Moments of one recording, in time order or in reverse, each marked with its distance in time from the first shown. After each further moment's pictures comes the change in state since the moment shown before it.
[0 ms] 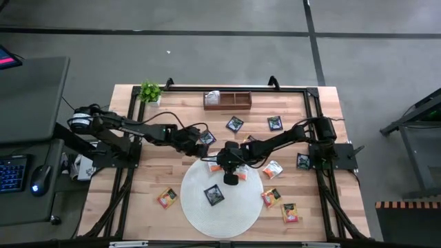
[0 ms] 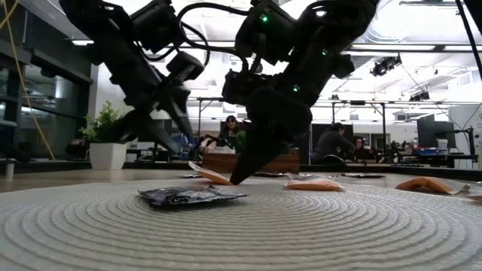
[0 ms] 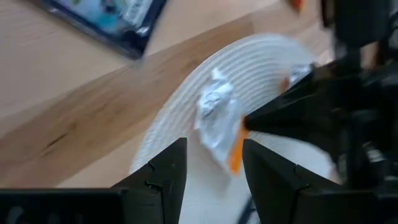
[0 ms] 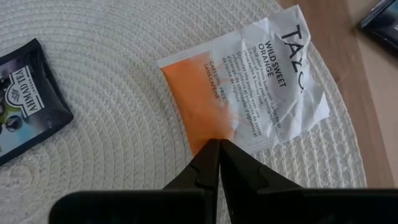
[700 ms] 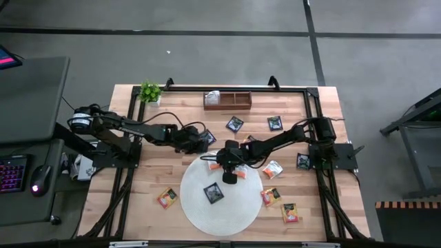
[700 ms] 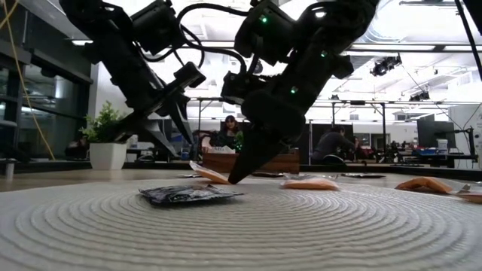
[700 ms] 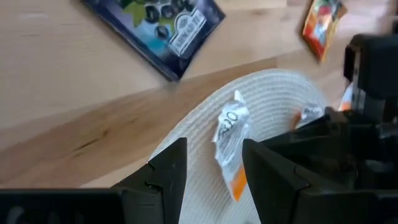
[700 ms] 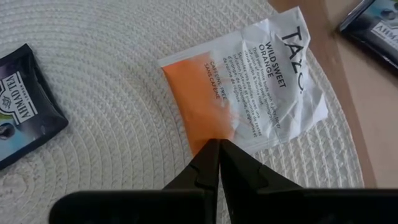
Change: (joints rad) left arm 0.000 0.001 0.000 -0.036 -0.116 -0.160; right arm -0.001 0.001 0.000 0.018 0.043 0.018
